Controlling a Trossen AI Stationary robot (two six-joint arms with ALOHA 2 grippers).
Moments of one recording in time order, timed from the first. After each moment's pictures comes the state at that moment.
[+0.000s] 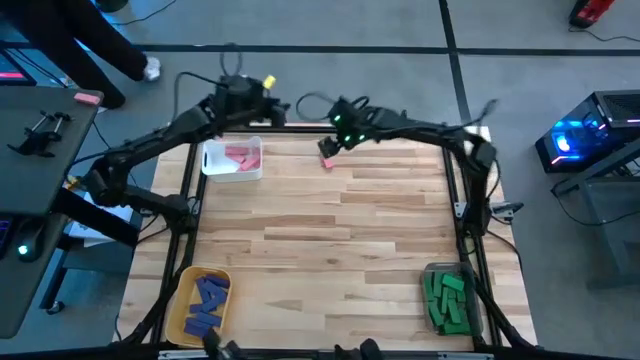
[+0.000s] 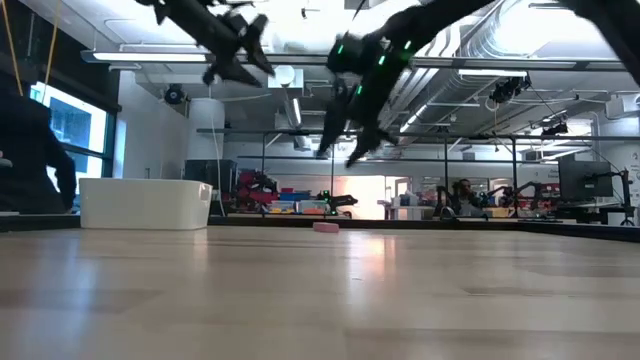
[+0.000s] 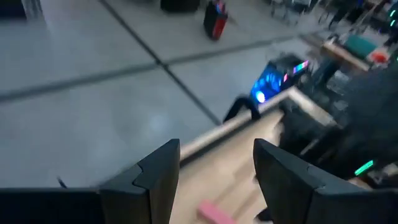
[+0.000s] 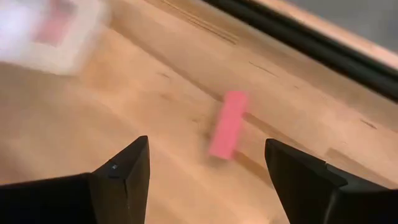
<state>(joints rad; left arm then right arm) 0.67 1.31 1.17 -0.26 -0.06 -0.32 -0.47 1.94 1.64 -0.68 0.01 0.50</state>
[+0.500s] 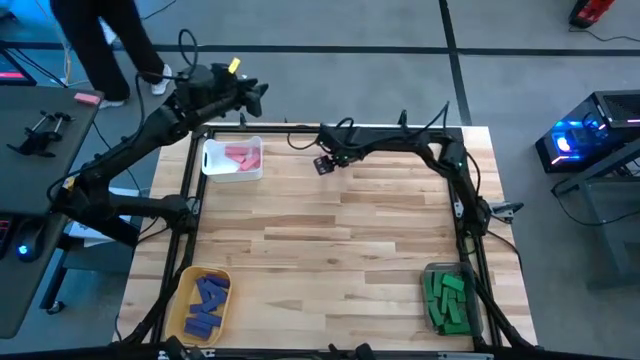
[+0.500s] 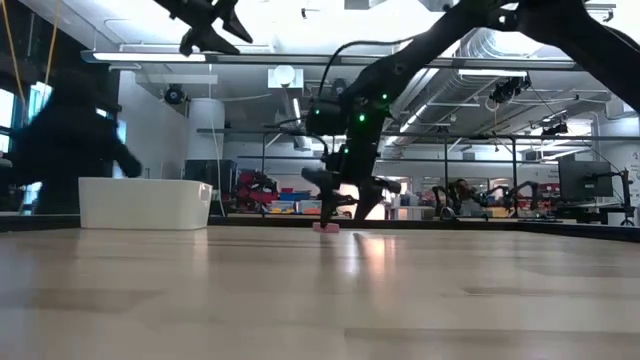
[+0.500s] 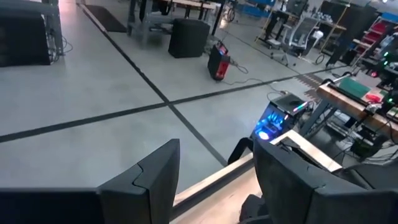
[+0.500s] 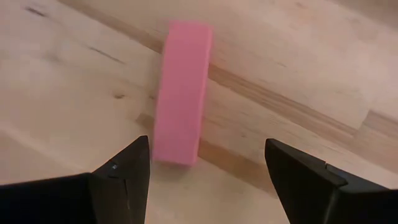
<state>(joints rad) 0.74 1.14 1.19 -0.28 -0.06 -0.28 -0.43 2.19 1.64 -0.68 0.14 0.64</state>
